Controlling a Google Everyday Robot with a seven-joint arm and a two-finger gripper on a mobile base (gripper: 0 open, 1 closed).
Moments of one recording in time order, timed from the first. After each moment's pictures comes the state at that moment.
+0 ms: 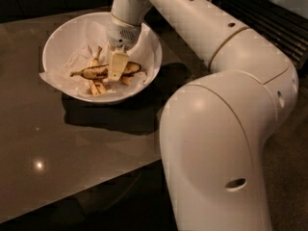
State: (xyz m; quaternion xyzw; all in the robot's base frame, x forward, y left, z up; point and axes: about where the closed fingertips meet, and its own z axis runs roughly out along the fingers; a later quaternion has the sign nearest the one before) arm 0.629 0.107 0.867 -0.78 0.59 0.18 0.11
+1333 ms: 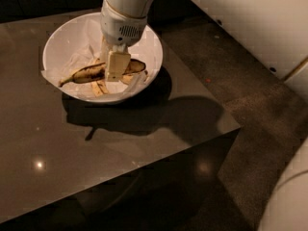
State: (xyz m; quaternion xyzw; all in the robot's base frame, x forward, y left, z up) arm 0.547 0.092 0.936 -0.79 0.57 0.10 0.18
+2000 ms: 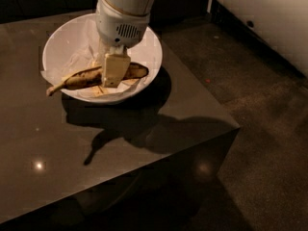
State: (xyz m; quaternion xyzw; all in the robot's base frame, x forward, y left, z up) arm 0.498 0.090 0.962 -0.79 0.58 0.08 0.19
